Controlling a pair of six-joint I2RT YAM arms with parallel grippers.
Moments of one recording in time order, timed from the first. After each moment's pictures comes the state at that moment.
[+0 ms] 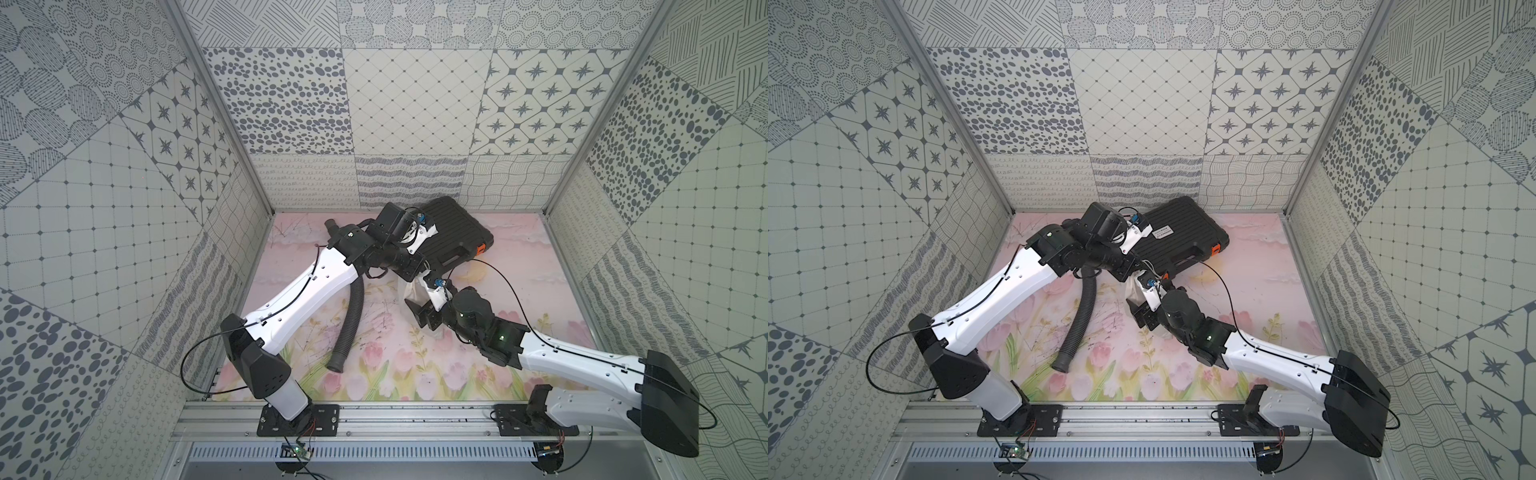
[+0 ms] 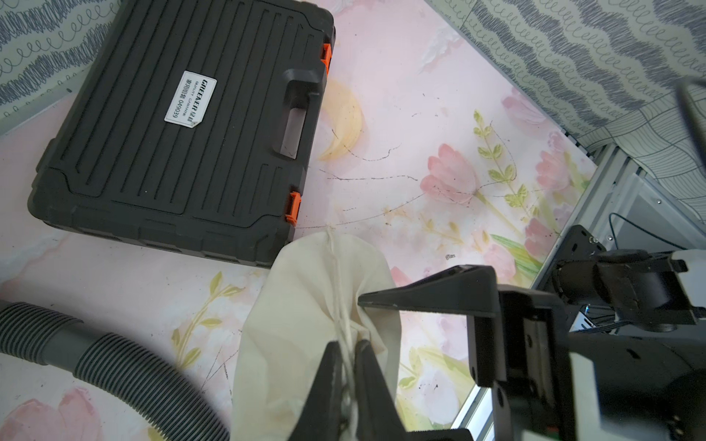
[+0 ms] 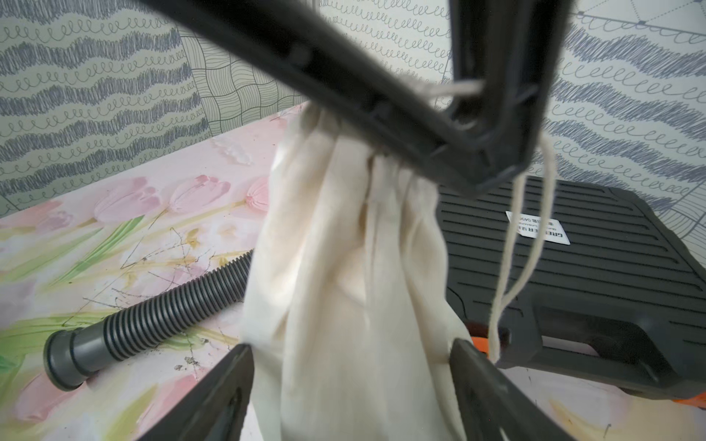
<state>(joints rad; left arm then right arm) -0.71 1.64 1.80 -1.02 0.16 -0.02 0.99 1.18 0.69 0.18 0.27 0.00</state>
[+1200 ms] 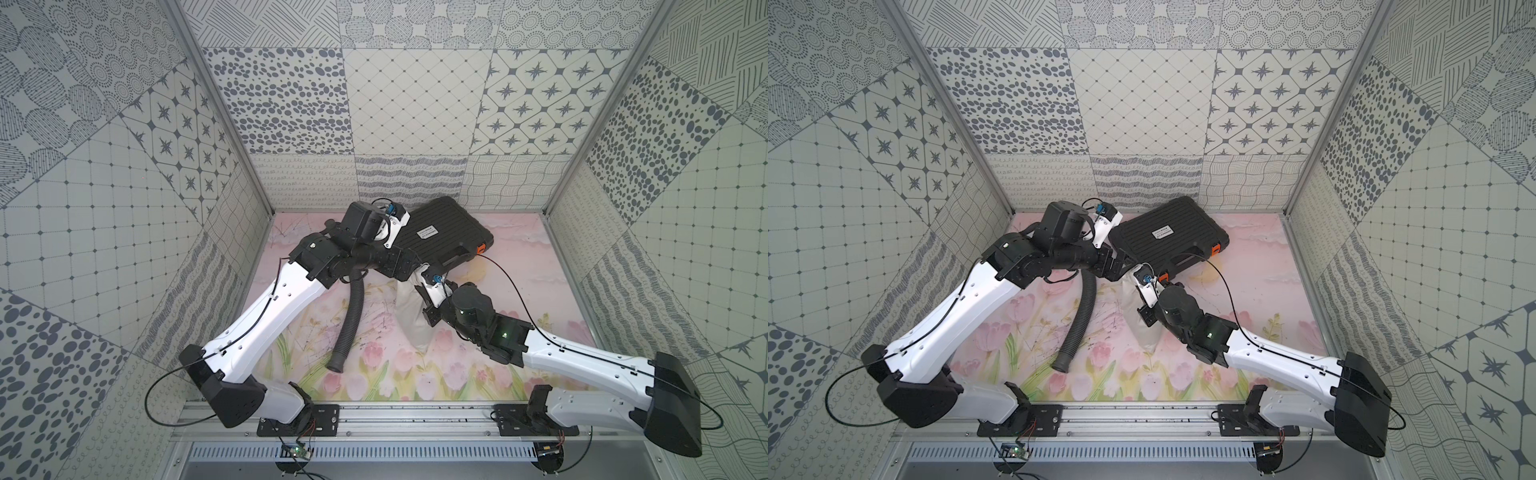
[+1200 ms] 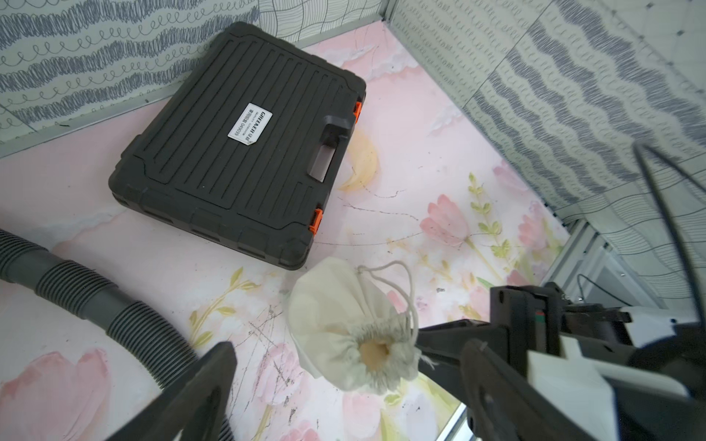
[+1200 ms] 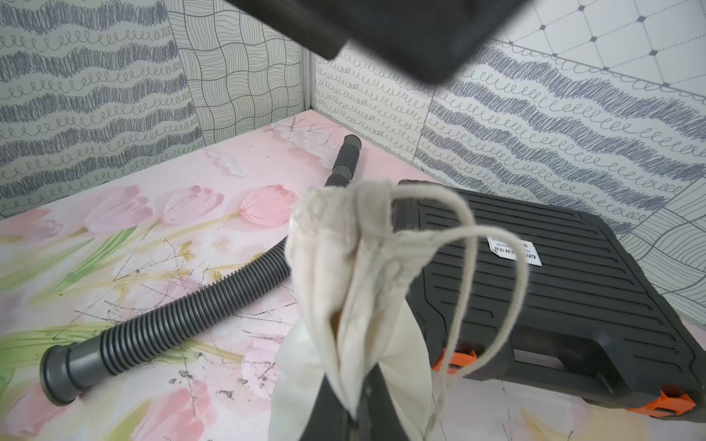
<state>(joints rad) -0.62 1.41 1.67 -0.94 0.20 -0.16 1.02 1.17 0.78 0.09 0.32 -0.03</state>
